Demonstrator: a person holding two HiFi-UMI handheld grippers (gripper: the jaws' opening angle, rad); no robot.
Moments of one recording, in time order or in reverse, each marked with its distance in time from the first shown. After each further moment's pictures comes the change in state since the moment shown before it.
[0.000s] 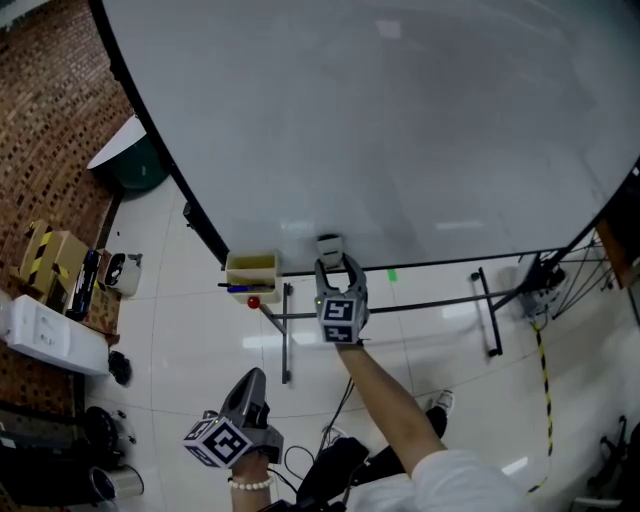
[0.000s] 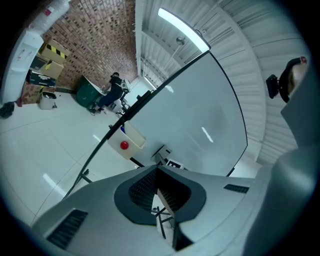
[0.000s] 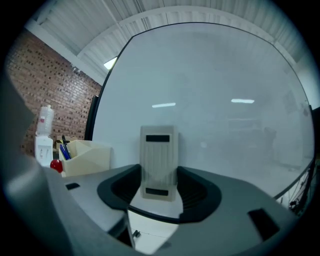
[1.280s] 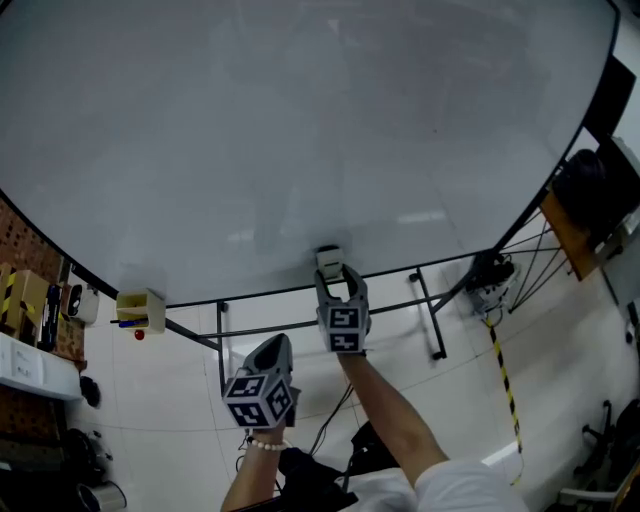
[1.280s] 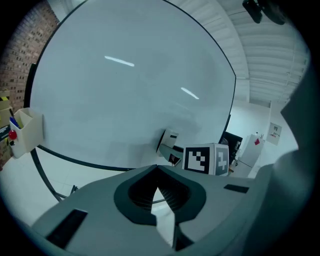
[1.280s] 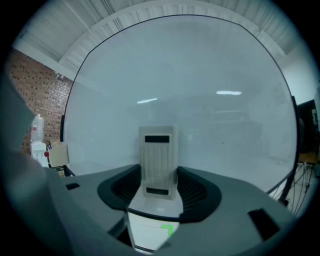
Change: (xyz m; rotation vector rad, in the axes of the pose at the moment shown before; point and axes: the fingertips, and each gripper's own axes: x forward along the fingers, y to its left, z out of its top) left arm 0.265 -0.238 -0.206 0.517 0.252 0.049; right arm -0.092 -0.352 0.002 0.088 0.068 -0.060
